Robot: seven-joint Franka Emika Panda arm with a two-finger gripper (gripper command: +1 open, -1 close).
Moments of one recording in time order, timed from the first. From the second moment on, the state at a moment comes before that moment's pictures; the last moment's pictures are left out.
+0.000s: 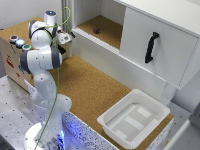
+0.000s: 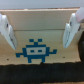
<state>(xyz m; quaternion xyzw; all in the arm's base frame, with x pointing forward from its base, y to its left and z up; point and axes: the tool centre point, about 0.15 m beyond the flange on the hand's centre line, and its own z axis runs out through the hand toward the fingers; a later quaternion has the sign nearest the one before) 0.341 0.394 0.355 -0.71 -0.69 -0.09 0.05</state>
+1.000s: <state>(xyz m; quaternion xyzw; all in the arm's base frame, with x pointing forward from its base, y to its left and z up) 0.377 0.383 0.322 -0.71 -0.70 -0.08 0.02</state>
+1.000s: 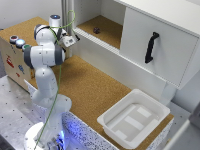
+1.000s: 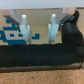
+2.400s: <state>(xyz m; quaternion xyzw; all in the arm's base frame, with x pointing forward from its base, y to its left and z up) 0.403 0.289 0.324 -0.75 -0.66 -0.03 -0.02</state>
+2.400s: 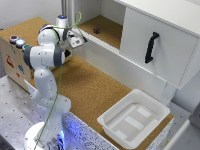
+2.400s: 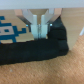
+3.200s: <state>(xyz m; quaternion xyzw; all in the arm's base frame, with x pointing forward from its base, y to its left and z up) 0.408 0.239 0.324 -0.76 -0.64 -0.03 -0.02</state>
